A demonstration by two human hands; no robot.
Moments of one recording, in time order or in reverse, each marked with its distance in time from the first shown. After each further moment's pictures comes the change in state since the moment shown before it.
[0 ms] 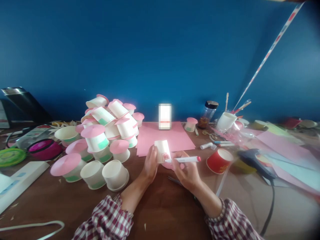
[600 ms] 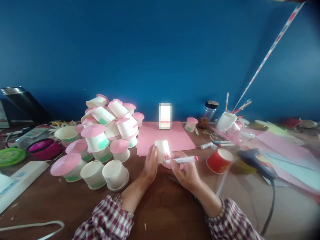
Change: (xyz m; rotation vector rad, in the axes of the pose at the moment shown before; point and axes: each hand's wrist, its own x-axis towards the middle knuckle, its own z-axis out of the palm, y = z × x) left_hand 0.002 -0.005 -0.003 0.061 0.002 -0.008; right_hand 0.000 0.002 0.000 -0.019 -0.075 0.025
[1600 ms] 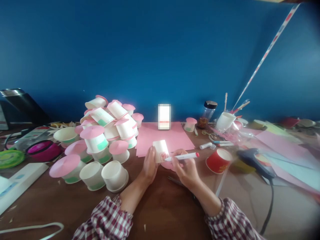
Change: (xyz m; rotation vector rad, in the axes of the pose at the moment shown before) left_hand 0.005 -0.005 -0.003 -0.124 -0.024 -0.066; right_hand 0.004 -0.001 -0.001 0.112 0.075 0.114
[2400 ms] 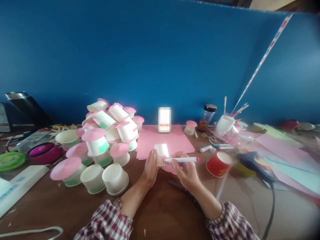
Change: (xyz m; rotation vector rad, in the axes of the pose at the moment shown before) left_hand -0.004 0.002 0.004 0.060 -0.013 -0.005; right_hand 0.001 0.009 0.002 0.085 -0.020 0.022
